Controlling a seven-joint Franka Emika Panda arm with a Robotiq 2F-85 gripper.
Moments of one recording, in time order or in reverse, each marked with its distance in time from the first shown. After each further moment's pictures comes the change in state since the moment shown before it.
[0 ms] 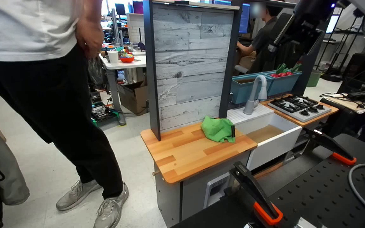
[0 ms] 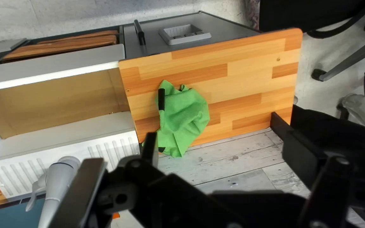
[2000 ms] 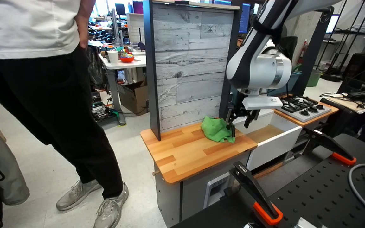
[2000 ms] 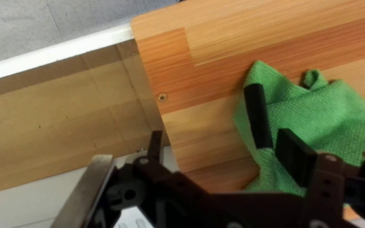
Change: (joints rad) arm -0.173 0.979 0.208 0.742 -0.308 0.195 0.423
